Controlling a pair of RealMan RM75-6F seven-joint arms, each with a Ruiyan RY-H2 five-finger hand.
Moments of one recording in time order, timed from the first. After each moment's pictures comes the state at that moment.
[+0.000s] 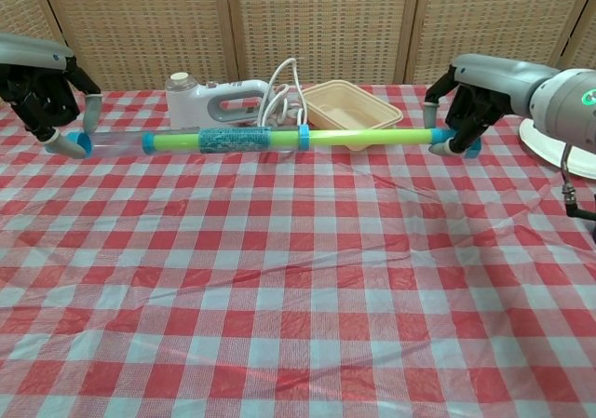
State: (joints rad) left arm -0.90 -1.08 -0.06 -1.73 0.69 0.80 0.29; right arm 0.77 -1.51 0.29 -1.55 -0.80 1.06 -0.36
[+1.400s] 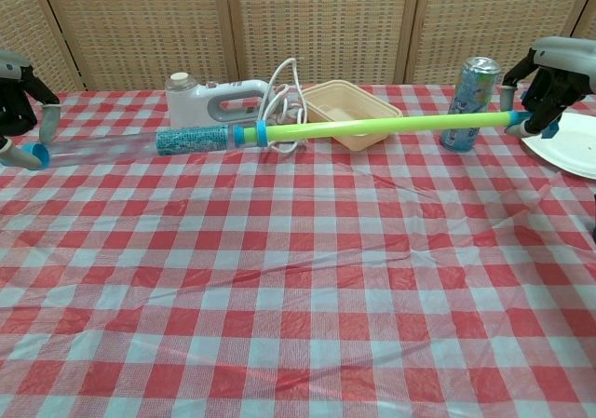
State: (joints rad) left arm -0.83 -1.02 -0.05 -1.71 0.78 0.76 0.22; right arm 0.72 -1.42 0.30 -1.48 -0.72 1.05 -0.37
